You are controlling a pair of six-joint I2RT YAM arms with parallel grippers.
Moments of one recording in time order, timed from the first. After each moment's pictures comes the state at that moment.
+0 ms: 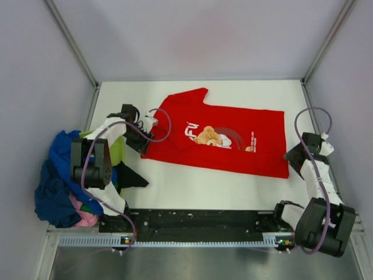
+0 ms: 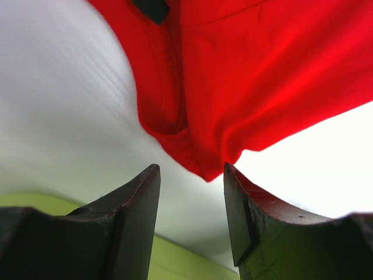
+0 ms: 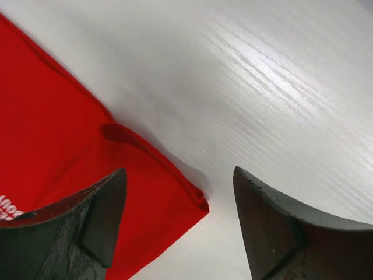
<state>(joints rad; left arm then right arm) -0.06 1.75 1.15 -0.77 0.26 0.52 -0.31 1.09 0.57 -0.53 0.27 0.63</state>
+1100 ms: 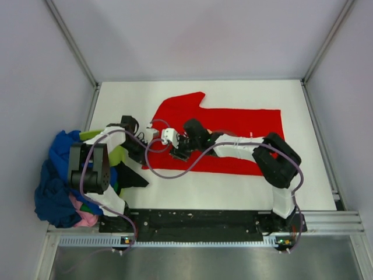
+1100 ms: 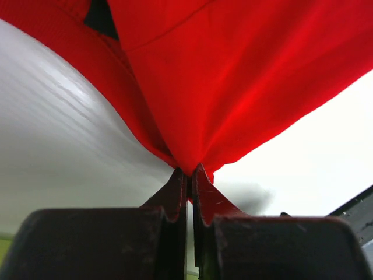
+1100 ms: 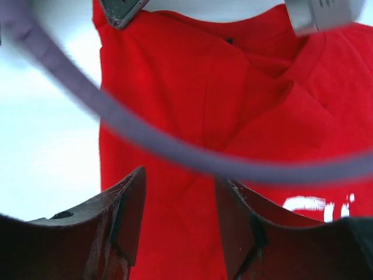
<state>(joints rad) -0.05 1.67 0.98 -0.76 0.39 0.54 0.86 1.88 1.19 0.03 -0.40 -0.47</state>
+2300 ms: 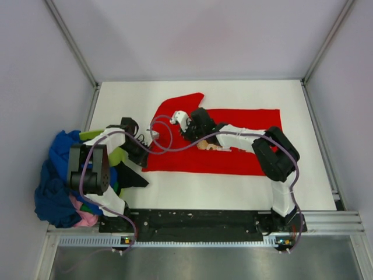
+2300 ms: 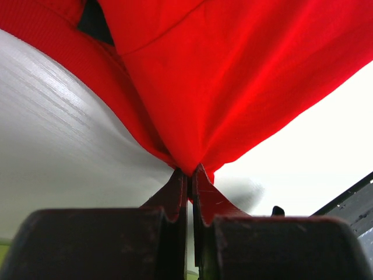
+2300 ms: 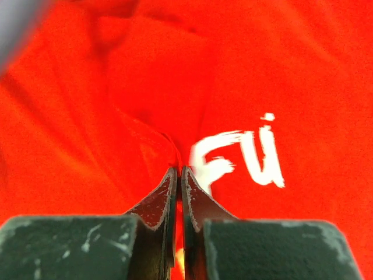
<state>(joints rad) -0.05 1.65 0.95 -0.78 0.41 0.55 0.78 1.97 1.30 -0.05 -0.23 -0.38</state>
